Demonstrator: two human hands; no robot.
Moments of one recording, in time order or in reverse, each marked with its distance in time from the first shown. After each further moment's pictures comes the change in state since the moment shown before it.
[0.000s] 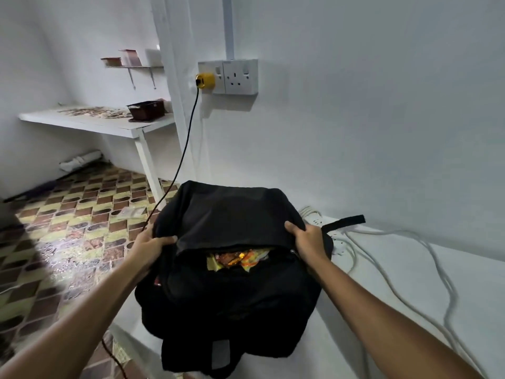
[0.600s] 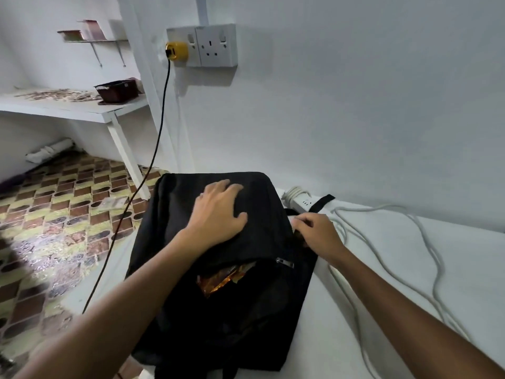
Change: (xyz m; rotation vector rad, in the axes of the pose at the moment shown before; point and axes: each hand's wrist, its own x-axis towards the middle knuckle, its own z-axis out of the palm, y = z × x) left_hand -0.034 0.063 0.120 0.985 -0.216 0.688; right_hand 0.005 0.031 -0.041 -0.426 -0.083 -0.131
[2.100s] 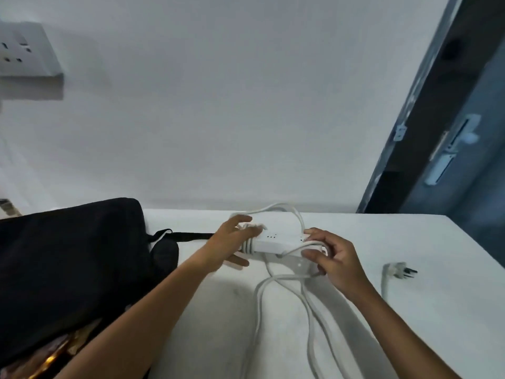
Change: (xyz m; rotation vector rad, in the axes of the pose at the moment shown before) left_hand 0.067 0.213 0.145 -1.150 -0.681 -0.191; right_hand -0.085 0.118 -0.223 0.340 0.329 -0.028
